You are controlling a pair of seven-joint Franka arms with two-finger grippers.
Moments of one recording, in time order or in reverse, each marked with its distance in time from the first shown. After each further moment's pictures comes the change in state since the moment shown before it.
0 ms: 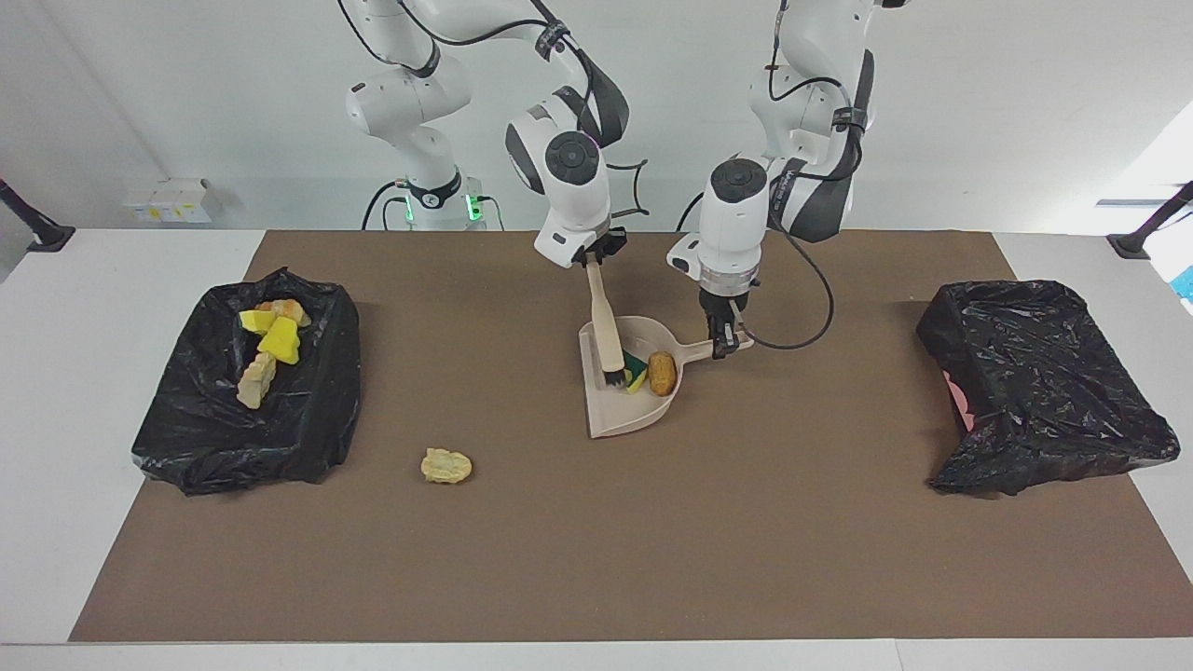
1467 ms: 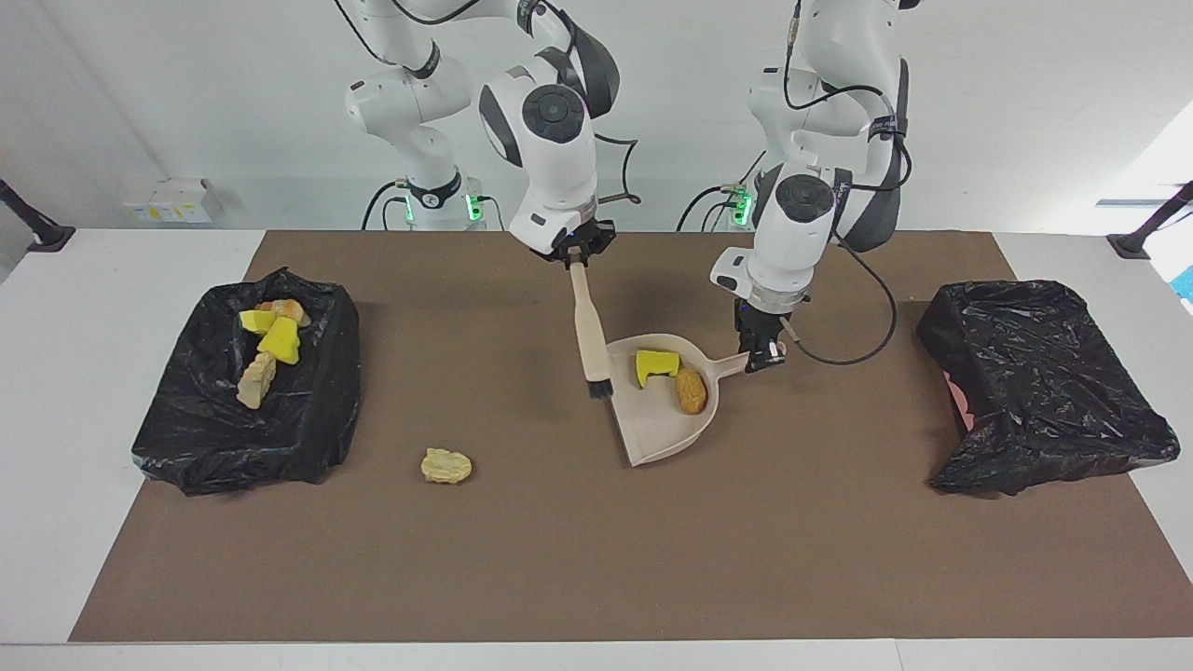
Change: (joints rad) left arm 0.101 0.012 0.001 0.030 -0.098 -0.008 0.052; right arm -0.121 0.029 -0.007 0.217 -0.148 -0.126 -0.005
